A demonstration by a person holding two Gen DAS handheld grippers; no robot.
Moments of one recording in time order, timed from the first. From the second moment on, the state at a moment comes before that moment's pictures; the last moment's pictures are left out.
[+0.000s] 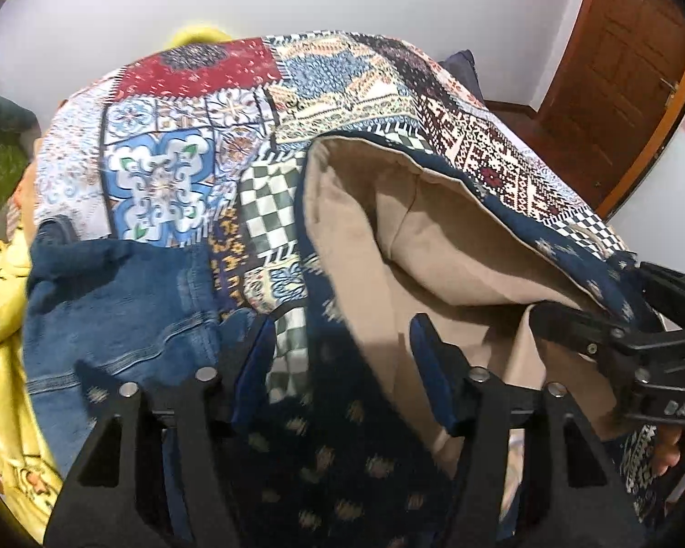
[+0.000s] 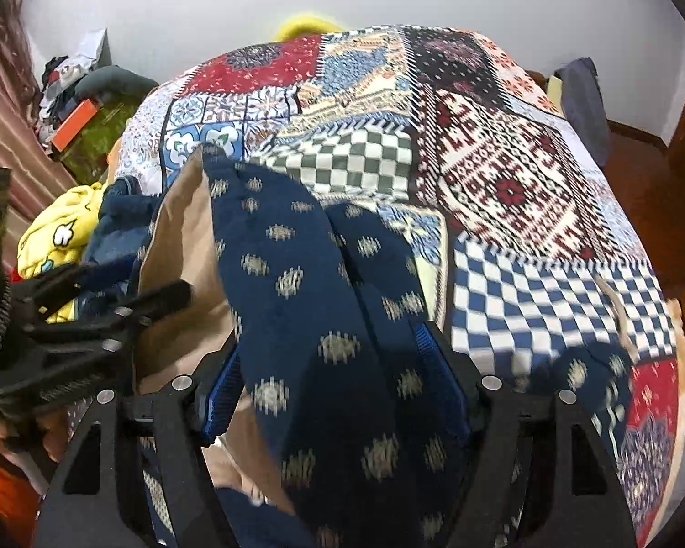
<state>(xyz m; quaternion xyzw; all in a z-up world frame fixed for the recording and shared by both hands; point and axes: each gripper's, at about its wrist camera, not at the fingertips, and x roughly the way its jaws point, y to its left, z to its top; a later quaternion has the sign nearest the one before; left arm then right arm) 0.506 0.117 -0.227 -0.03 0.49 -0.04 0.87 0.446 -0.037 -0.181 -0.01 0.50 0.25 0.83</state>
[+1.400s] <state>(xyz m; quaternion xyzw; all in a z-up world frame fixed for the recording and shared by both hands) 0.280 0.060 -0.205 0.03 0.49 -0.13 0.86 0.247 -0.122 -0.169 -0.05 0.52 0.29 0.80</state>
